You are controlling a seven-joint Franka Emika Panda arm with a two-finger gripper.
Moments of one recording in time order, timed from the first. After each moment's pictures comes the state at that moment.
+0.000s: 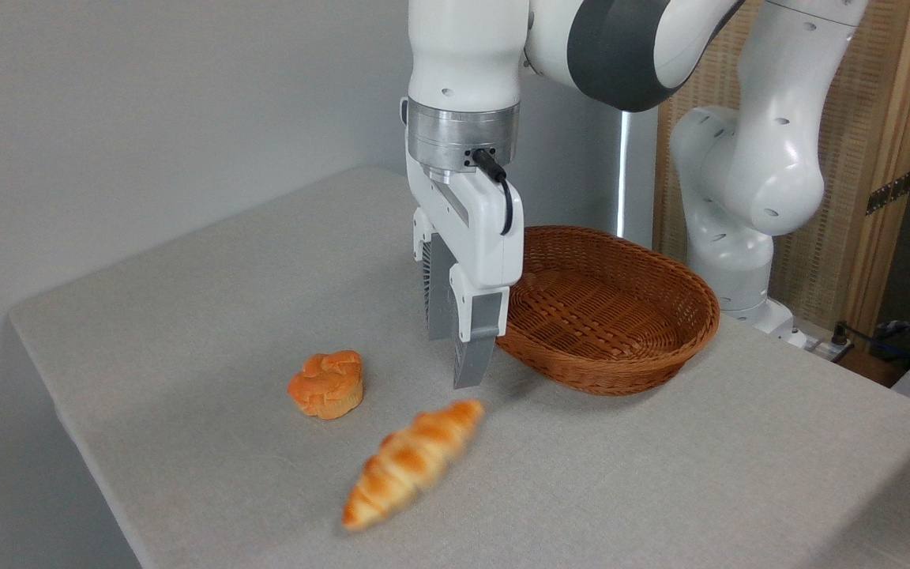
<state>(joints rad) -0.46 -0.36 0.49 -2.20 0.10 2.03 1.09</state>
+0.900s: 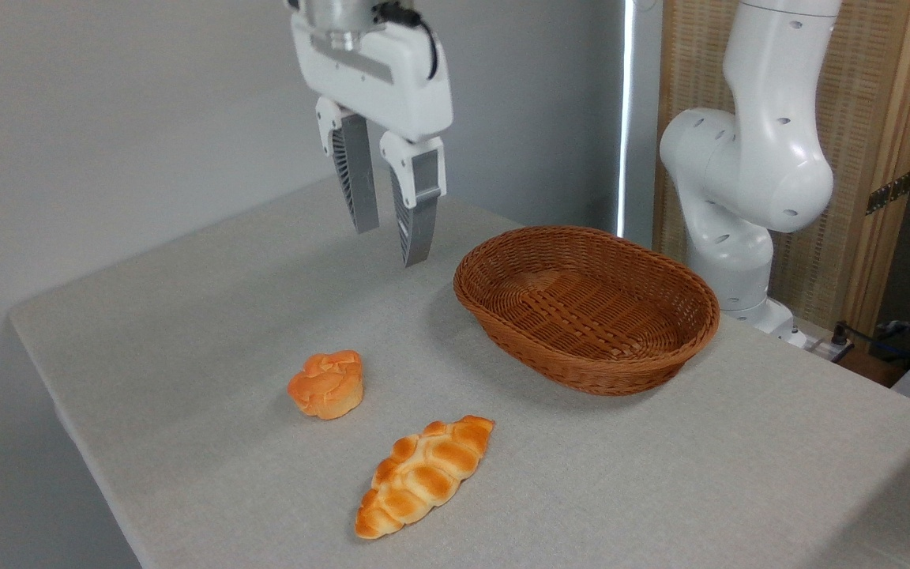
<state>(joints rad) -0.26 -0.21 0.12 -1.83 0.00 1.66 0.70</state>
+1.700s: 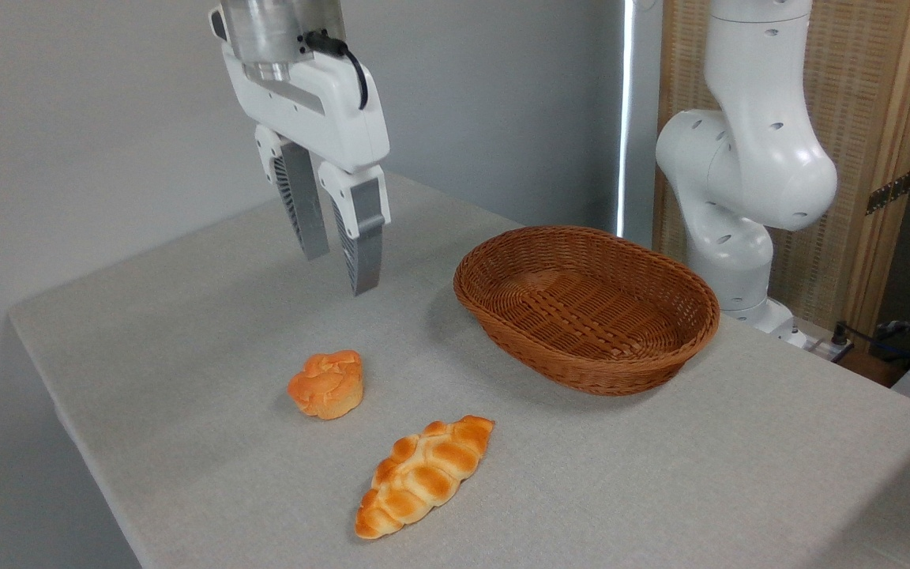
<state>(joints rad) -0.19 -0.01 0.08 -1.61 -0.04 1.63 0.70</state>
